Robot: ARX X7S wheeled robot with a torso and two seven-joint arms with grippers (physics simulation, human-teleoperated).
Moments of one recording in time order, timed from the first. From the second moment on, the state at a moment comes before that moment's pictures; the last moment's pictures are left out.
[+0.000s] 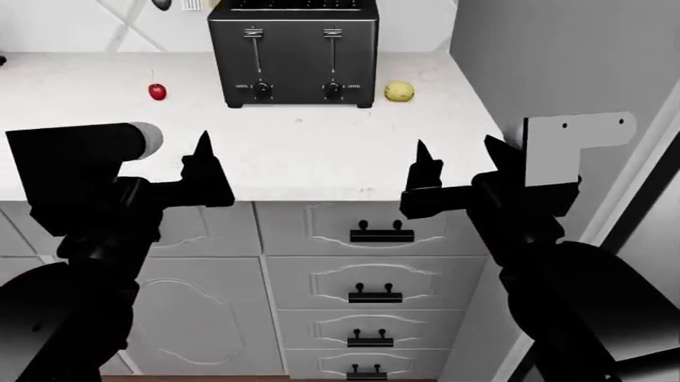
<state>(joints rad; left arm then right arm) -0.62 -0.16 -0.20 0.77 -0.46 -1.30 -0.19 0.69 0.10 0.06 -0.69 0.33 1.35 0.04</state>
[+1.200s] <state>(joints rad) -0.61 -0.17 -0.21 0.78 -0.52 -1.29 -0.23 0.68 0.11 0.07 -0.69 0.40 1.36 0.08</state>
